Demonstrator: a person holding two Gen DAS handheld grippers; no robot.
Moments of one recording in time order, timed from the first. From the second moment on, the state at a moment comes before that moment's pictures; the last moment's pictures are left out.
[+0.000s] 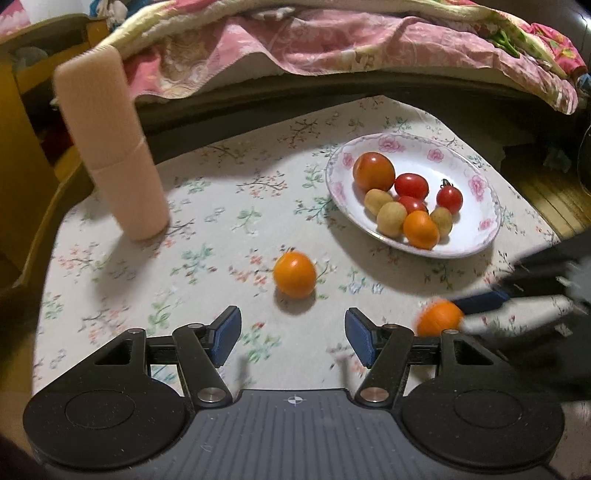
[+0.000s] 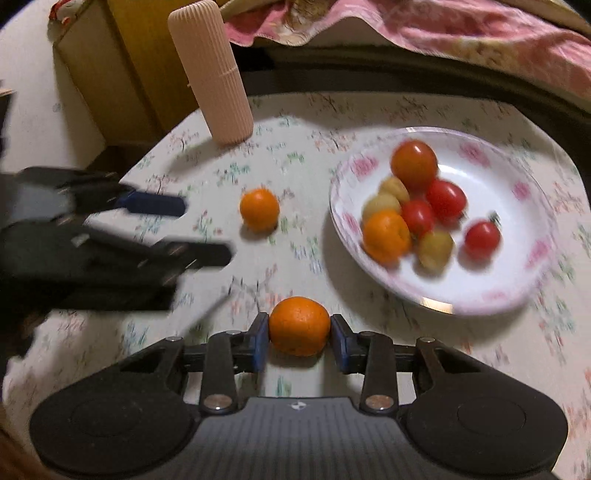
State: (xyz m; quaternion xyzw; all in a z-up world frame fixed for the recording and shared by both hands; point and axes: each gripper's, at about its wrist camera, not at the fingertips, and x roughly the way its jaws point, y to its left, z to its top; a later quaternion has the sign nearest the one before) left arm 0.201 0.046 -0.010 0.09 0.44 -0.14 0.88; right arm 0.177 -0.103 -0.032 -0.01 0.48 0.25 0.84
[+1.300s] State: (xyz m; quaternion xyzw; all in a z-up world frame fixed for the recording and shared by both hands) left arm 0.178 0.018 -0.019 0.12 0.48 -0.15 0.86; right arm 0.165 -0.134 -0.031 -0.02 0.51 0.23 0.83
